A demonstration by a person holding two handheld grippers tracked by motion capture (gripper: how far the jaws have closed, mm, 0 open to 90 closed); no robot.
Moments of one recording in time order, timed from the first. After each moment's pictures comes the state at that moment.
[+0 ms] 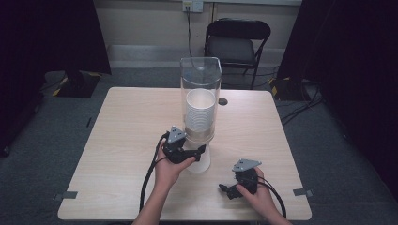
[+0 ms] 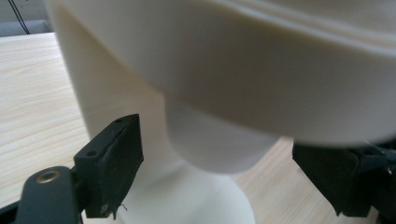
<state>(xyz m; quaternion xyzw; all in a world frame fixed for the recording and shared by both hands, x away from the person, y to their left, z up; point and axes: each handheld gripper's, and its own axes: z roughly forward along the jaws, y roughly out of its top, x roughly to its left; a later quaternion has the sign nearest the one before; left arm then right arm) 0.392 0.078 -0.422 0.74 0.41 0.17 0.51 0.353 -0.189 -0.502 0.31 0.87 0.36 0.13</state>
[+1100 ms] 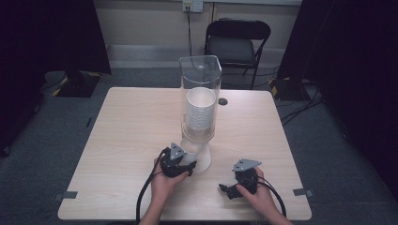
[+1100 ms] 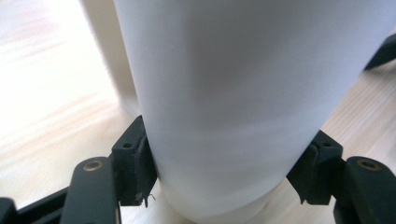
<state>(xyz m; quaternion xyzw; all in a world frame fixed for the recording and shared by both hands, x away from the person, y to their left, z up) 0.371 0.099 -0.480 0.80 0.39 0.18 0.41 0.353 -0.189 -0.502 0.32 0.87 0.36 0.13</state>
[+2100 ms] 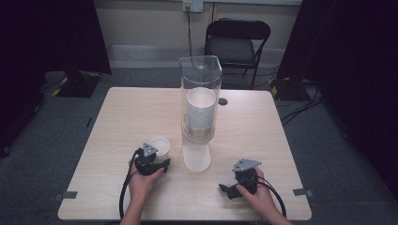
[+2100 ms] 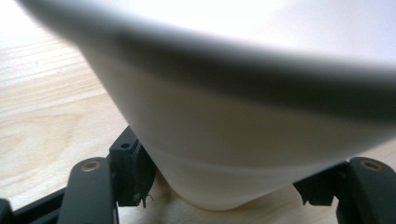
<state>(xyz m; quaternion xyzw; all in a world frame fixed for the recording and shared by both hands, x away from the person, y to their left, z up) 0.383 0.171 -0.500 0.76 0.49 0.20 0.37 0.353 -0.189 -0.502 0.32 0.87 0.36 0.13</state>
